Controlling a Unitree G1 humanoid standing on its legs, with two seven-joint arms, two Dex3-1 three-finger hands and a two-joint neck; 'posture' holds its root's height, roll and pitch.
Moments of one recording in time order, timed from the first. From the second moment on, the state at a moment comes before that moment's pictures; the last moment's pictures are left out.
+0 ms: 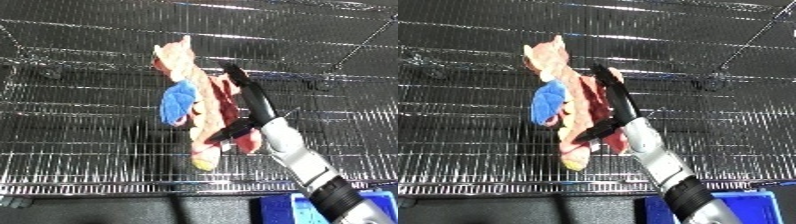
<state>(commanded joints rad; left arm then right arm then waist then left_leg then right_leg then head) 0.17 0.47 -0.16 0.06 -0.53 -0.17 0.23 -1.04 -0.61 0.51 0.75 0.25 -0.05 -0.12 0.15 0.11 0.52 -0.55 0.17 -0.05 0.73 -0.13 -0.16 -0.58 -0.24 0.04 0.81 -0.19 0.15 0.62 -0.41</state>
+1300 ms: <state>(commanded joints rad) 0.16 0.43 -0.16 0.08 -0.58 -0.15 0.21 -0.94 -0.60 0.47 0.78 0.24 -0.03 -0.11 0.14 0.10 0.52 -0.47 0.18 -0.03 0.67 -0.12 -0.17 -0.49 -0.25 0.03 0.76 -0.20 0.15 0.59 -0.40</state>
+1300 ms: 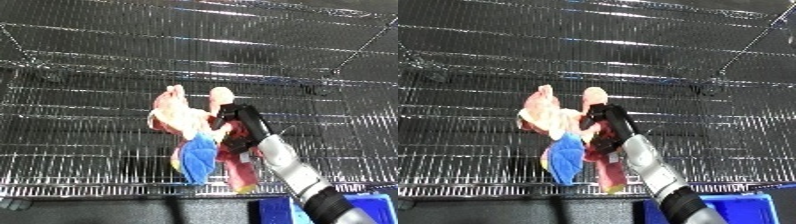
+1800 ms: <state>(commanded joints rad) 0.13 0.40 -0.14 0.14 -0.56 -0.14 0.20 -0.78 -0.70 0.31 0.38 0.26 -0.08 -0.16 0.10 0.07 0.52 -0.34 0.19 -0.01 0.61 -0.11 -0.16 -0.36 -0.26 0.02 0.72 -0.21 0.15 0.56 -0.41</state>
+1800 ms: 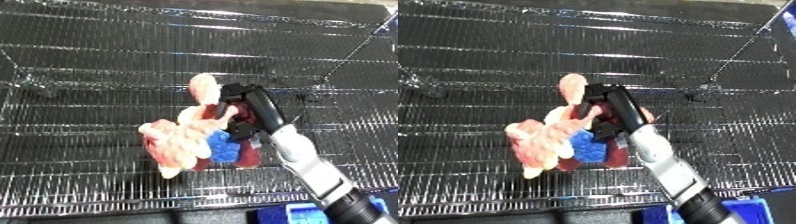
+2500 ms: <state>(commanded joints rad) 0.18 0.34 -0.07 0.11 -0.51 -0.10 0.18 -0.19 -0.66 -0.26 -0.05 0.22 -0.16 -0.26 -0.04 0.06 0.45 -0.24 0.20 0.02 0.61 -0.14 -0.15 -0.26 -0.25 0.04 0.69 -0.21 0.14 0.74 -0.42</state>
